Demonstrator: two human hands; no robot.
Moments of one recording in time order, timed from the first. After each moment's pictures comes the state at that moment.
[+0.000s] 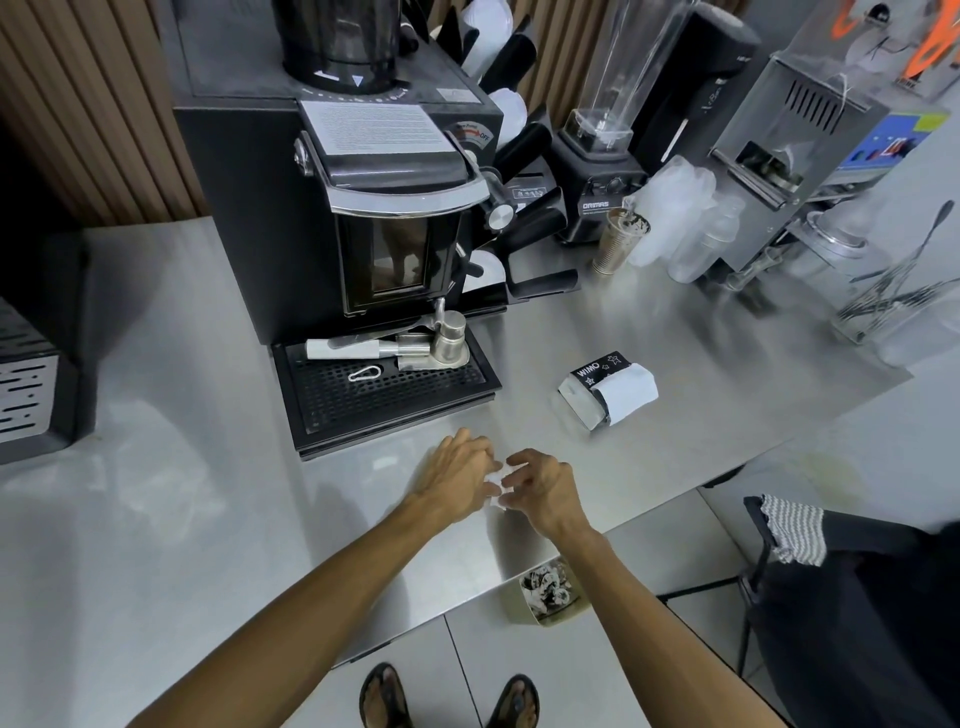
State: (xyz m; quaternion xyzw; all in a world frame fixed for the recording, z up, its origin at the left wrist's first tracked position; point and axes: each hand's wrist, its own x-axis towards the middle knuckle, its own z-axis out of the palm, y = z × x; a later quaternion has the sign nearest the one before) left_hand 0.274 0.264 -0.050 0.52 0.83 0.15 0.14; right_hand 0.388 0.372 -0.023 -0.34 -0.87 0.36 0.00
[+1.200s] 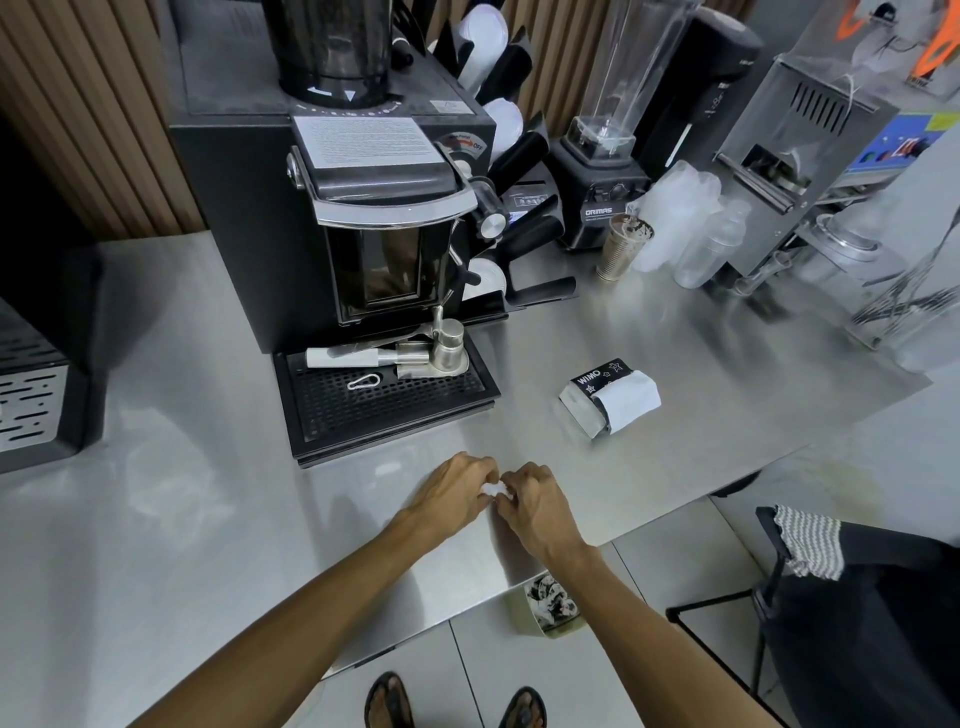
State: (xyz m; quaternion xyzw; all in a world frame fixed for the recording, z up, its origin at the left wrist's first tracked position) left_hand 0.283 0.259 -0.046 0.46 0.84 0.23 0.18; right_hand 0.393 0.369 -0.044 -0.23 -0.95 0.19 0.03
